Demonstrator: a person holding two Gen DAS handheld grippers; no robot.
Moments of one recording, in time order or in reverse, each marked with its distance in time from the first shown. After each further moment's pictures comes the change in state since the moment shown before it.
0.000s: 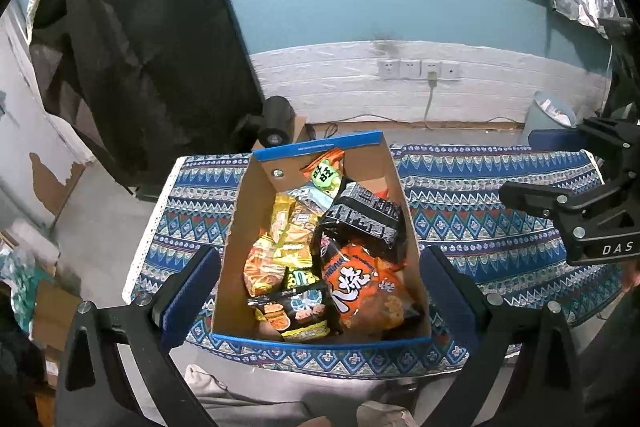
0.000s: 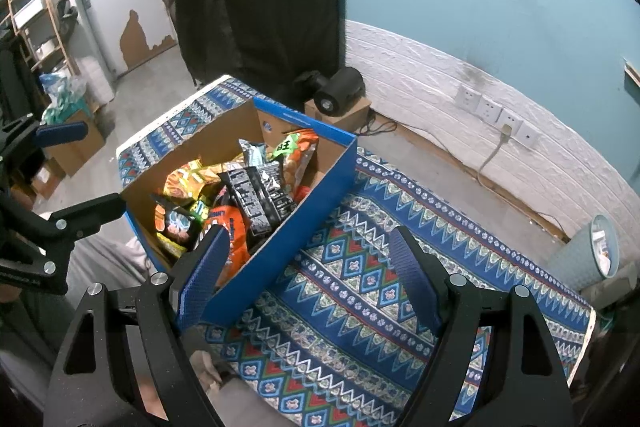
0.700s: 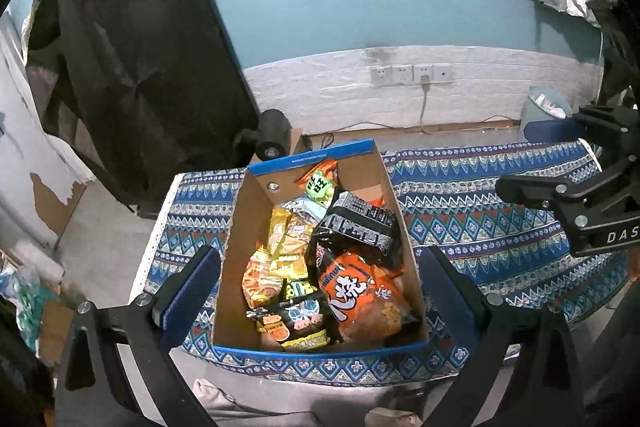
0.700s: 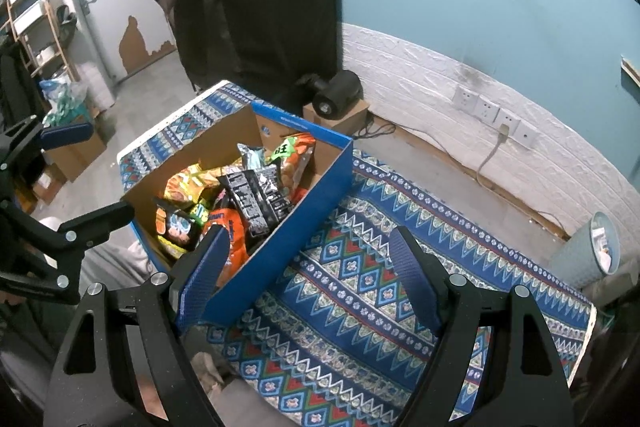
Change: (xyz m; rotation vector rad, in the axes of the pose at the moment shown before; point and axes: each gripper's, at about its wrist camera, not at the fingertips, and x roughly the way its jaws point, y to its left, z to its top) left arm -0.004 -0.010 0.002 0.049 -0.041 -0.005; right arm -0.005 -0.003 0.000 0.004 -0.009 0.002
